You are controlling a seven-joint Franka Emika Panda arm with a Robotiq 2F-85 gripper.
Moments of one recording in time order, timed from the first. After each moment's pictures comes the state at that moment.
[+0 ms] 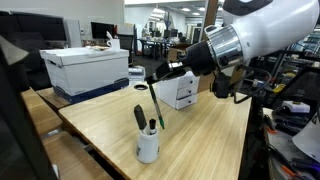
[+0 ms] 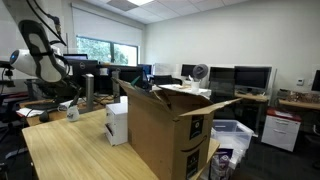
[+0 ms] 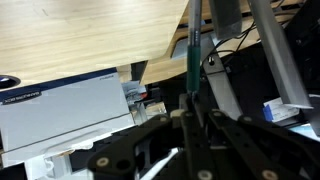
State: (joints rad) arm -1.05 0.42 1.59 -2.47 -2.40 2.54 2.61
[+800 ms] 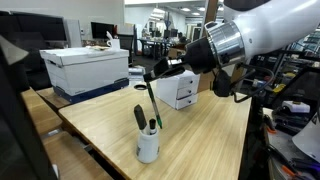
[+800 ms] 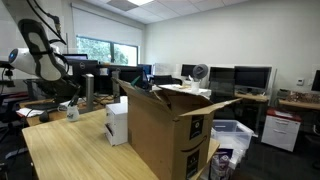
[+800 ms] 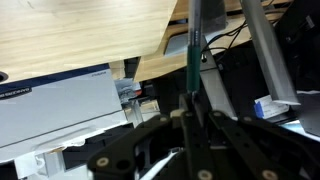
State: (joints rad) arm -1.04 0.41 1.61 -2.45 -2.40 2.54 2.60
